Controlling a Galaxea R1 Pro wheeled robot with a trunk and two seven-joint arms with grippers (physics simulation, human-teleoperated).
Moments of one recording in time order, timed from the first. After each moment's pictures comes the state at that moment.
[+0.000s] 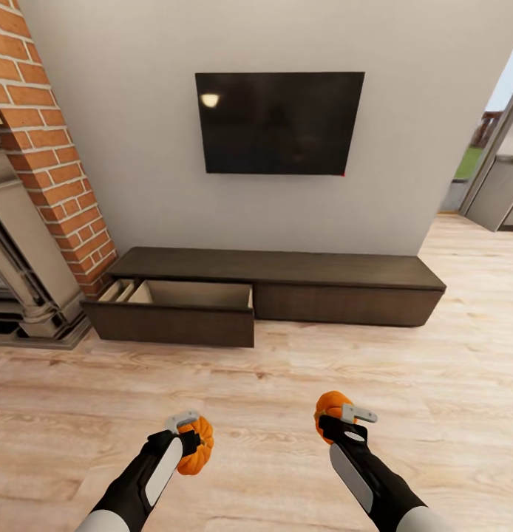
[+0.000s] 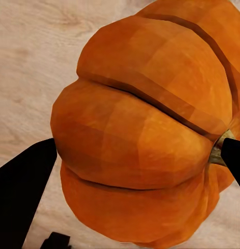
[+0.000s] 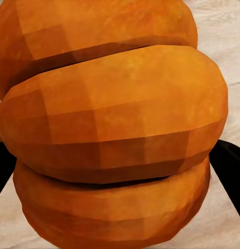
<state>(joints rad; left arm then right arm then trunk) -0.48 -0.06 -0.11 -0.74 0.44 0.50 0.41 -0.50 -0.03 0.41 -0.74 -0.61 0.18 -0.56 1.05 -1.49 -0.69</state>
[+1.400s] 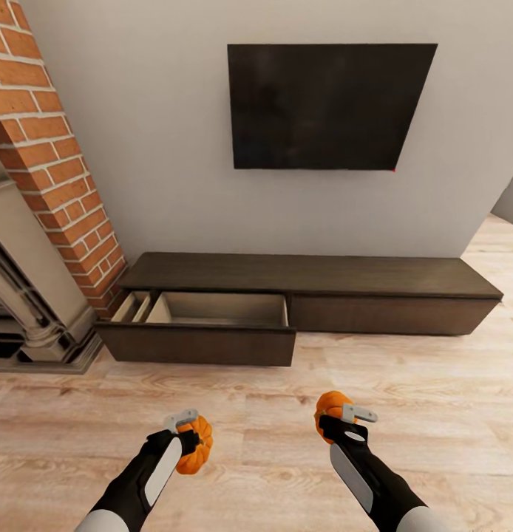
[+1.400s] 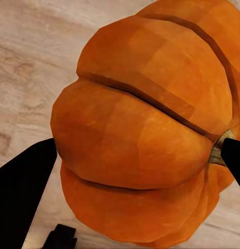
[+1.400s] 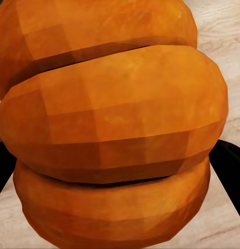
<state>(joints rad) -0.48 -0.06 -0.11 -0.74 0.44 0.50 0.41 -0.50 -0.03 0.41 -0.74 -0.61 0.18 -0.56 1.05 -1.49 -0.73</state>
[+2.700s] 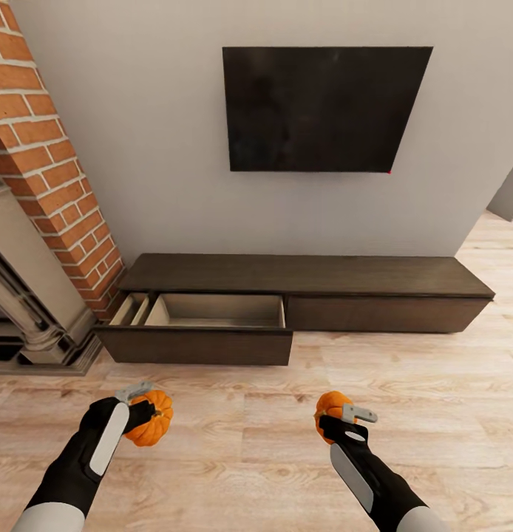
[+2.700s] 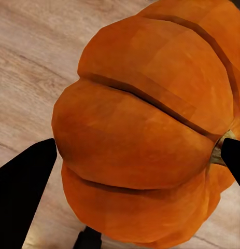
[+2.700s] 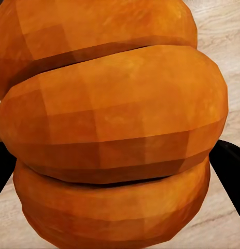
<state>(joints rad) -0.47 0.07 0.11 -1.08 0.44 0.81 0.42 -0.50 -0.03 0.41 -0.74 -0.61 0.18 -0.56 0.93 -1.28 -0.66</state>
